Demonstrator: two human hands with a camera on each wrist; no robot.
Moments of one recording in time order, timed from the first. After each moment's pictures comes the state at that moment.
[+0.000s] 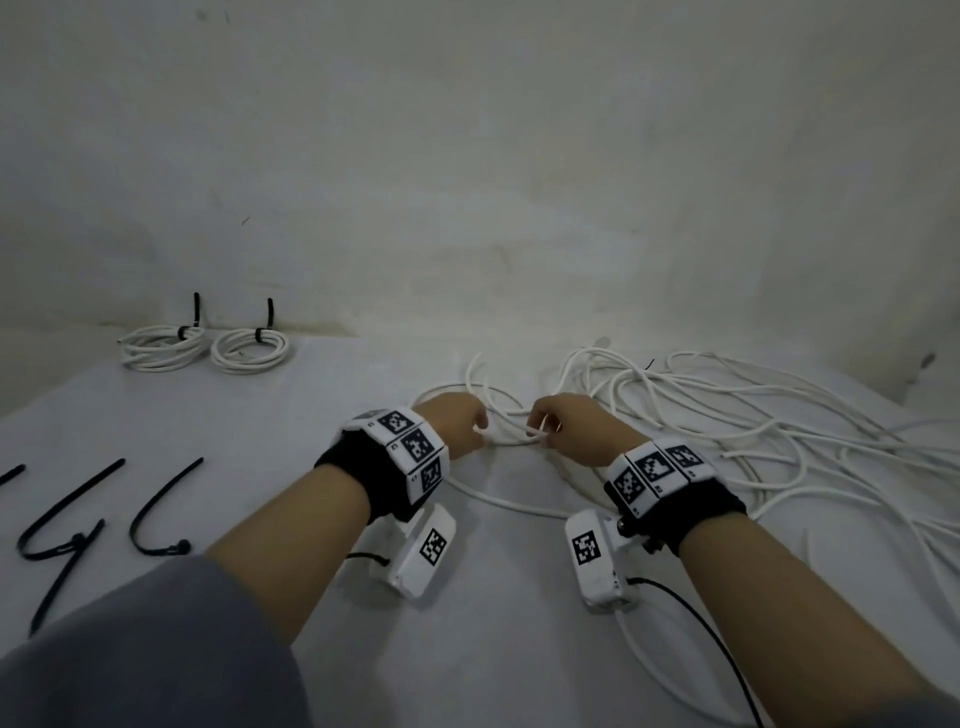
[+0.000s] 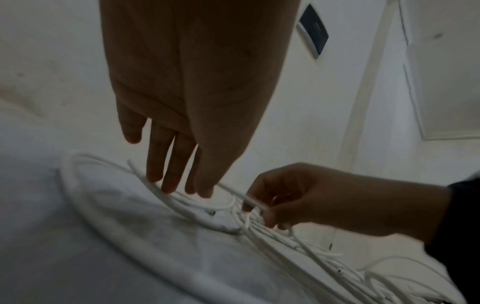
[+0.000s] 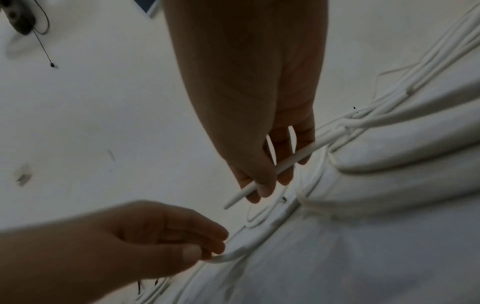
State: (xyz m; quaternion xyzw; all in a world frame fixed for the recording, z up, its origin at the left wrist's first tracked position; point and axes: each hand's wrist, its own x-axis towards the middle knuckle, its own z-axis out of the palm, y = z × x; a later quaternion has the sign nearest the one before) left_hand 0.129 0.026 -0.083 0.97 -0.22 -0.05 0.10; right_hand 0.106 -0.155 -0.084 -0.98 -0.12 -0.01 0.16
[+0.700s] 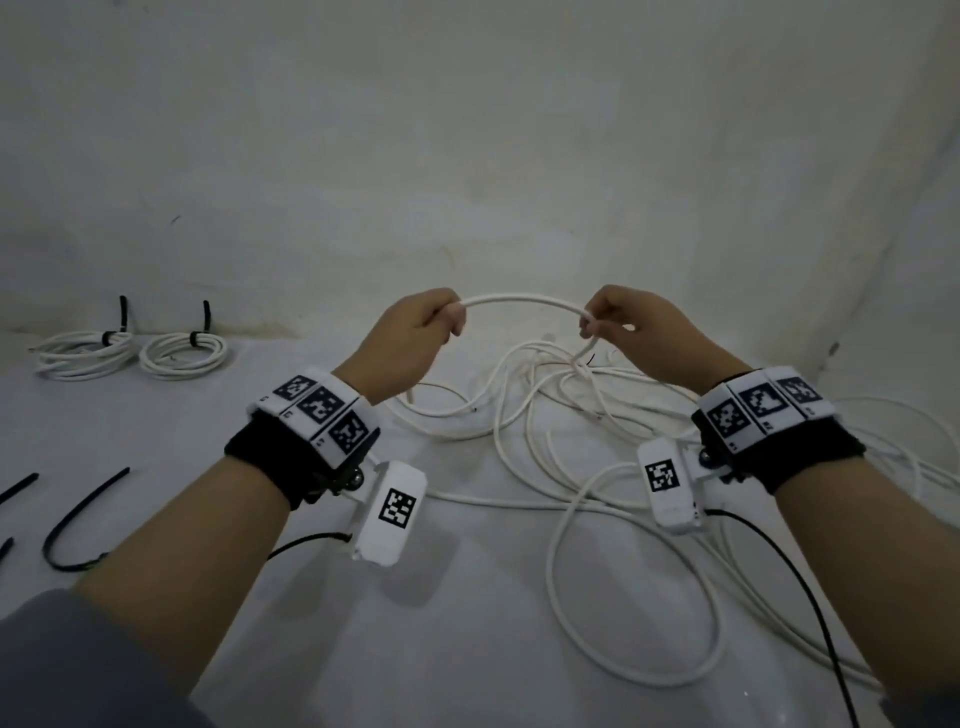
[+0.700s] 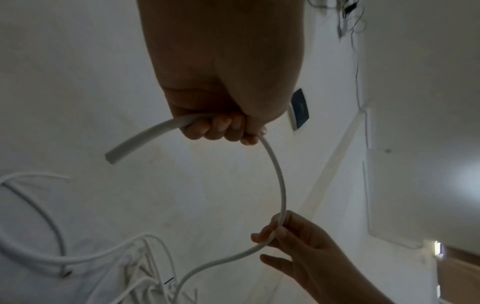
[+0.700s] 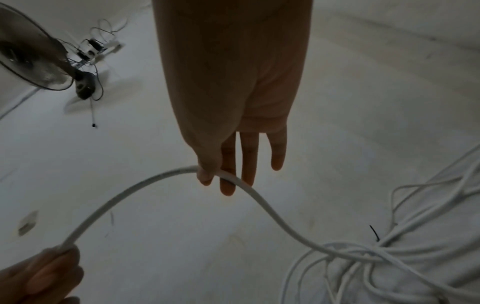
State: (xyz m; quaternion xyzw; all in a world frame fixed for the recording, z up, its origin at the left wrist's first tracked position) left_hand 0.101 0.013 -0.015 0.82 -0.31 0.17 0.45; right_hand 0.067 -0.249 0.009 -0.93 -0.15 -0.20 0.26
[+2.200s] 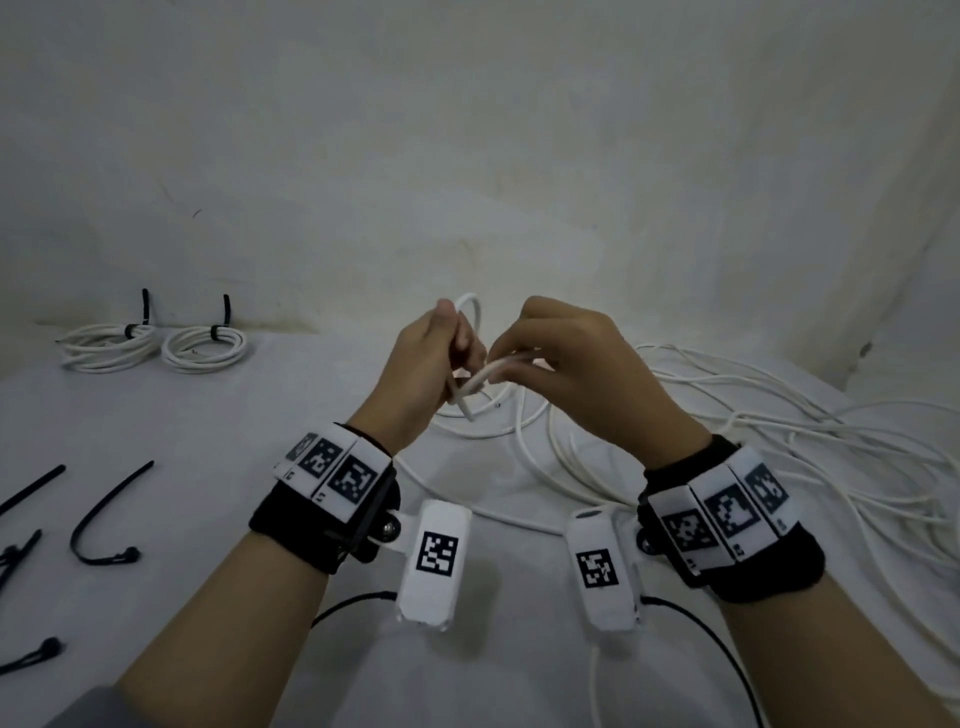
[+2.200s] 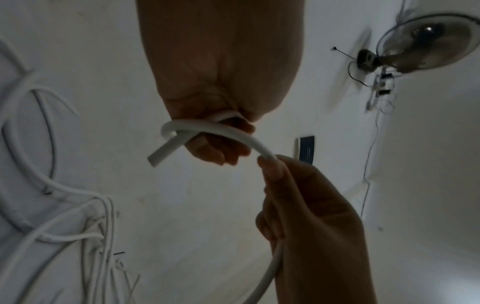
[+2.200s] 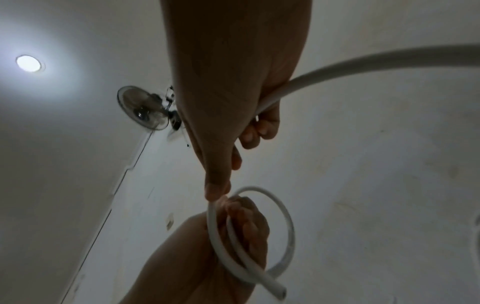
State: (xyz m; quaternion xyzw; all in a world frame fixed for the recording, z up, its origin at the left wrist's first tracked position) left_hand 0.069 0.010 -0.034 0.61 -0.21 0.01 0.77; right_hand 0.027 -0.146 -0.004 -0.86 -0.34 -0.31 0.22
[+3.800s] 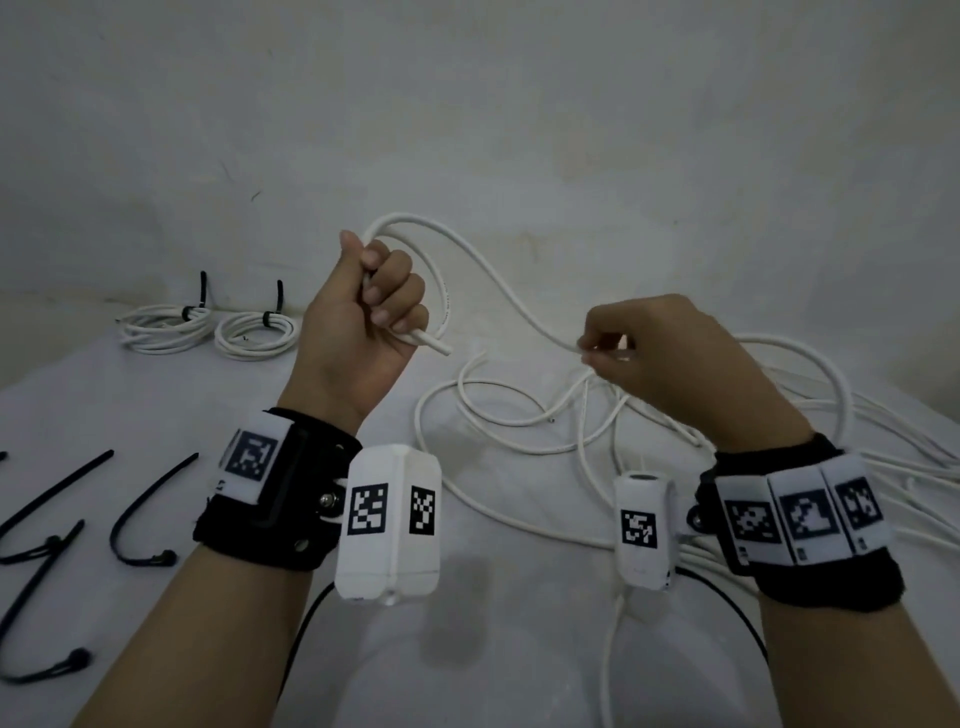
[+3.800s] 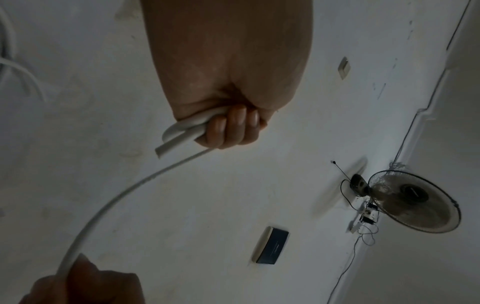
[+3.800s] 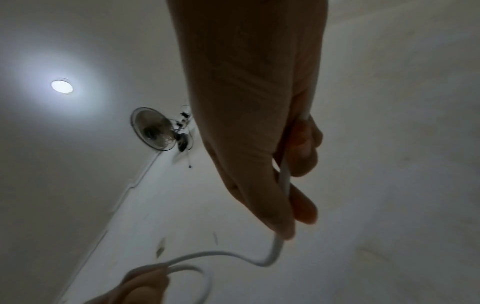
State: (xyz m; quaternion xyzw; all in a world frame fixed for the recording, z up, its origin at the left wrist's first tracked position) left_hand 0.104 0.087 -0.017 0.27 -0.23 -0.02 0.93; right_hand 0.069 -0.151 0.004 -0.94 -0.20 -0.24 0.10
